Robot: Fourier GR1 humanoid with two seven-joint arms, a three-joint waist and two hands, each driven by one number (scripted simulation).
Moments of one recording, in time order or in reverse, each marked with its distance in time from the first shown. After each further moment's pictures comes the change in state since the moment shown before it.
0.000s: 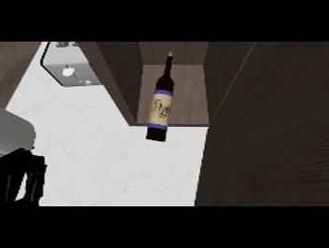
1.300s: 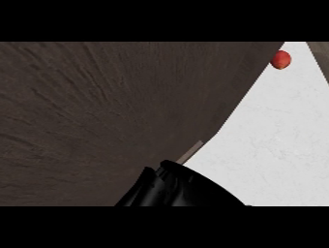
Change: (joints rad) left arm 0.021 0.041 0.145 0.024 0.094 -0.157 0.038; right arm -0.946 0.203 0.191 0.390 -0.188 -0.527 0.276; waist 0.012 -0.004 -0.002
